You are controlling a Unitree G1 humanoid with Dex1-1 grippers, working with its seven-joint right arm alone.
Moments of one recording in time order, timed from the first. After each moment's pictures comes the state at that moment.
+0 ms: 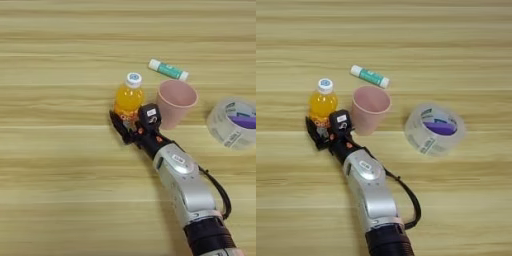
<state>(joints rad) -0.08 -0.05 0.08 0.16 0.10 0.01 0.35</state>
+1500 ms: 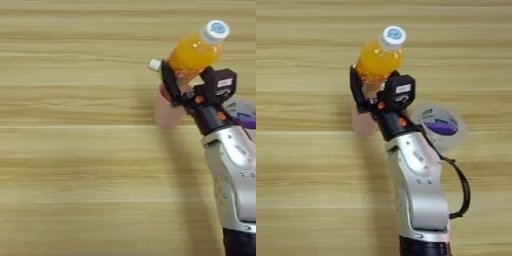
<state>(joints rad) -0.01 -0.15 -0.15 -0.44 0.19 0.13 0.26</state>
